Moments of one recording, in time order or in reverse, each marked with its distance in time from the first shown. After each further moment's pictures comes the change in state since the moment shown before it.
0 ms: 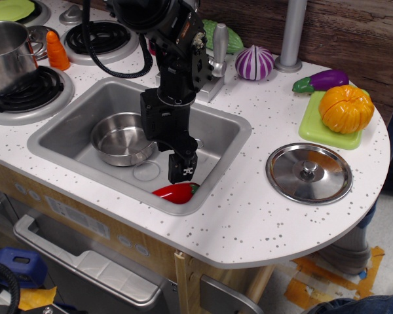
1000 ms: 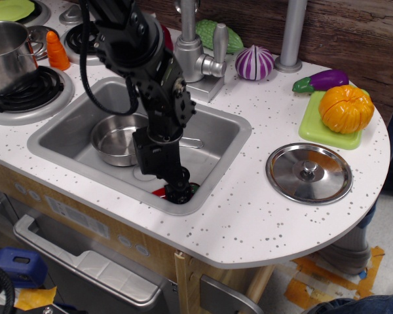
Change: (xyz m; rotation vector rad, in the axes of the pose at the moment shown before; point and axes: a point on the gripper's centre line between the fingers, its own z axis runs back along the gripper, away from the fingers) arm 0.004 0.006 -0.053 0.018 0.099 0.027
